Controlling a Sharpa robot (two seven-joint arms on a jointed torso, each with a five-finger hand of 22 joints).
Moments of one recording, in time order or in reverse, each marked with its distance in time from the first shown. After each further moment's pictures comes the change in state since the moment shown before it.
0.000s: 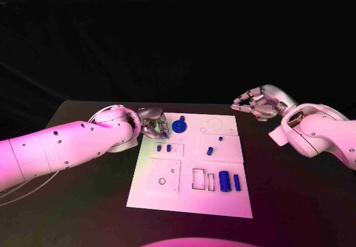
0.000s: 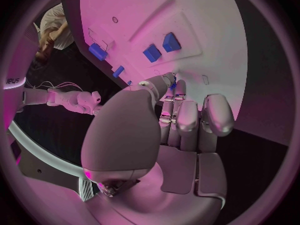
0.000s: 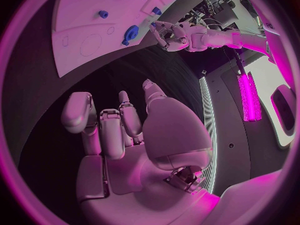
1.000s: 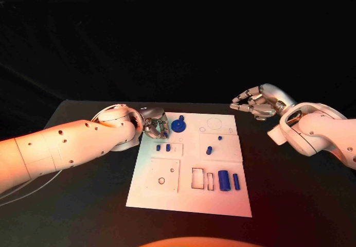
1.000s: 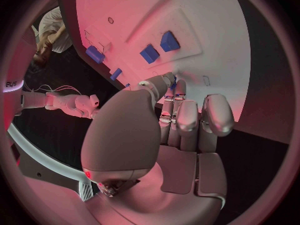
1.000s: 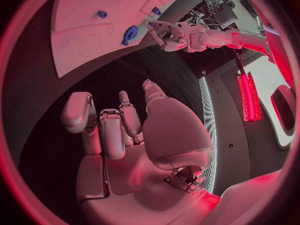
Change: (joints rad) left arm 0.000 0.033 0.000 -0.029 -0.027 0.021 -0.013; left_hand 0.000 0.000 0.000 0.000 0.000 0.007 0.000 0.000 0.001 0.004 0.004 -0.004 0.002 0.000 0.000 0.000 -0.006 0.000 0.000 0.000 0.000 0.001; right arm 0.000 0.002 0.000 0.001 0.000 0.000 0.000; right_hand 0.000 0.000 0.000 0.000 0.000 0.000 0.000 0.000 0.000 0.000 0.000 0.000 0.000 0.000 0.000 0.000 0.001 0.000 0.000 0.000 0.000 0.000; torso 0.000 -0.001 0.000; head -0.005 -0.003
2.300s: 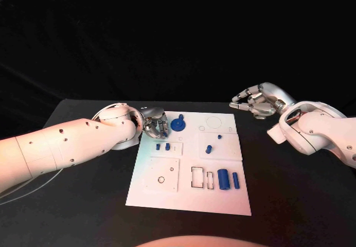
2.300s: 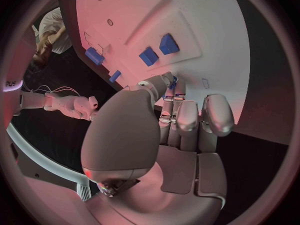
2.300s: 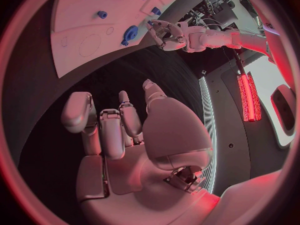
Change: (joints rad) left arm 0.001 0.010 0.000 -0.009 -0.003 0.025 -0.014; left_hand -0.010 0.001 -0.008 -0.003 0.000 0.004 -0.004 -0.004 0.001 0.011 -0.004 0.000 0.005 0.000 0.000 0.000 -0.003 0.000 0.000 0.000 0.000 0.002; right arm 0.000 -0.001 0.000 0.002 0.000 0.000 0.000; right_hand 0.000 0.000 -0.004 0.004 0.000 0.000 0.000 0.005 0.000 0.000 0.000 0.000 0.000 0.000 0.000 0.000 0.000 0.000 0.000 0.000 -0.004 0.000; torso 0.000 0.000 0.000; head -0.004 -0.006
